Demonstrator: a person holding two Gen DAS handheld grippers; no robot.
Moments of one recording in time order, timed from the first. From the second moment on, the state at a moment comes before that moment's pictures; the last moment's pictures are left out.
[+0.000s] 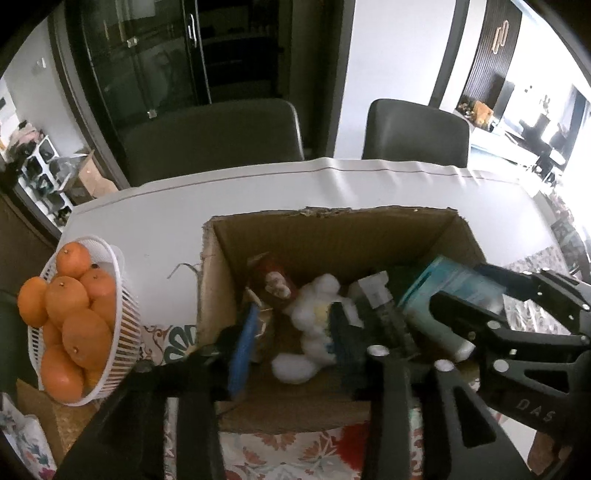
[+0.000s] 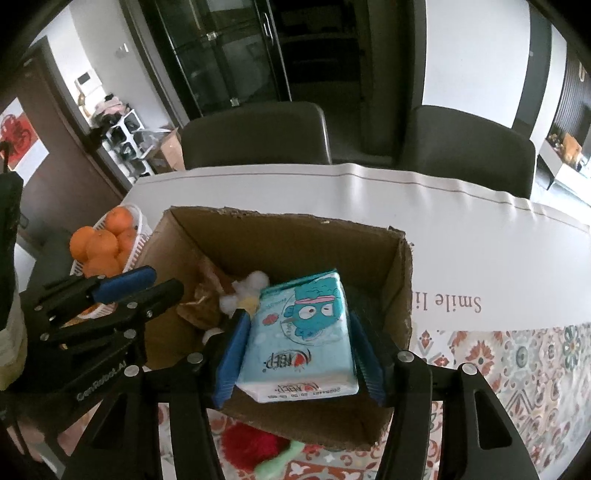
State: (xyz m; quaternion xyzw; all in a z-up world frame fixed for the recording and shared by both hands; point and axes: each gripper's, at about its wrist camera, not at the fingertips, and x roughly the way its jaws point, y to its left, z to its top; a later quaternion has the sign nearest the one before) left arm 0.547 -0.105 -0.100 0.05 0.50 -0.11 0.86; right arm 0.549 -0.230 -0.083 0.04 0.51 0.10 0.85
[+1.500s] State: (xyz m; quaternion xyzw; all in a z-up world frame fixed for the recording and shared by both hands) left arm 0.381 -0.113 -0.059 0.07 0.42 -0.09 0.90; right arm 0.393 -0.260 -0.034 0.04 0.44 0.03 0.90
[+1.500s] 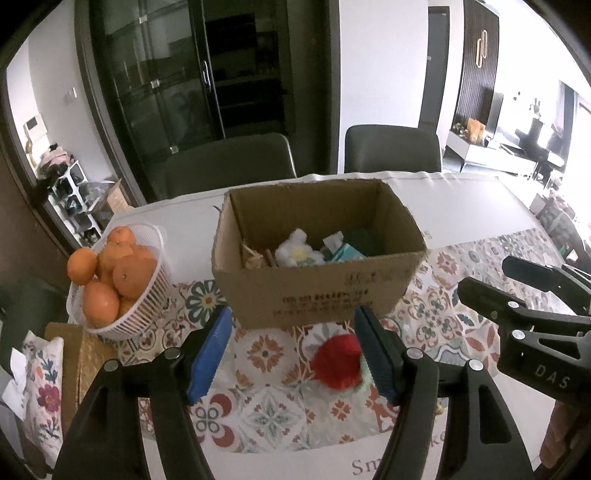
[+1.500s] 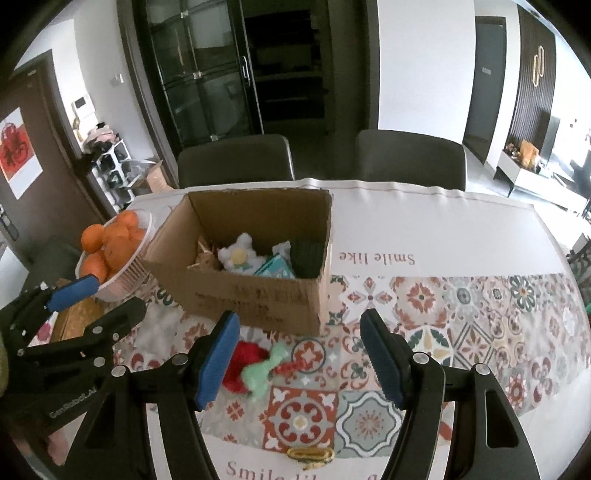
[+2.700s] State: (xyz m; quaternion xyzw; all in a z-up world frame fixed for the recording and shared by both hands) left arm 0.377 -0.100 -0.124 0.14 0.43 -0.30 0.84; right arm 0.286 -0.232 -0.100 0.23 0.39 -0.18 0.87
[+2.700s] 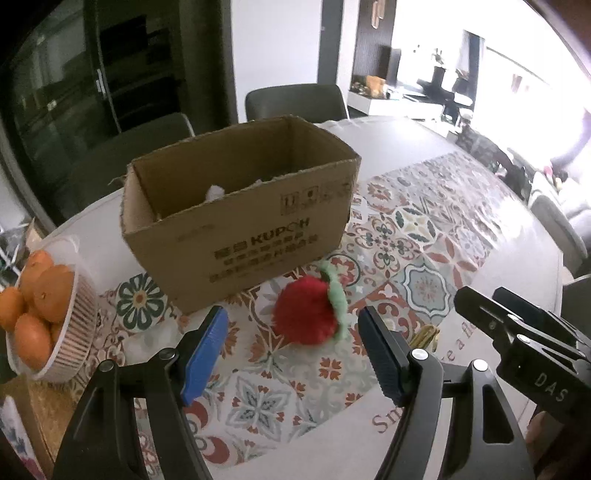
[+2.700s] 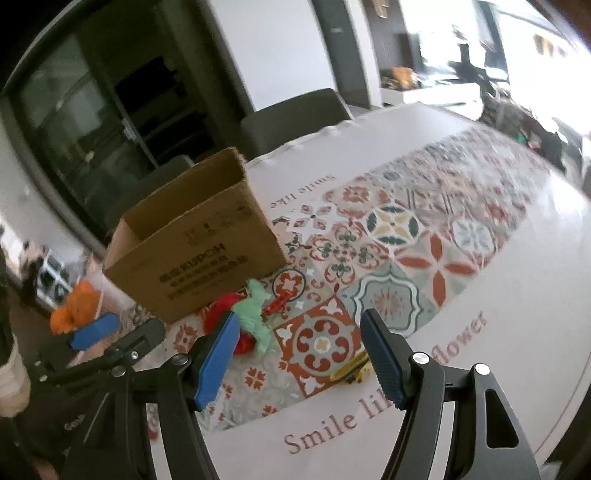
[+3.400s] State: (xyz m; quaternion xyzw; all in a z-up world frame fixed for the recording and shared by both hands) left arm 0.402 -0.126 -0.190 0.16 0.46 -0.35 0.80; right arm 0.265 -0.237 -0.170 0.34 0.37 -0.30 0.81
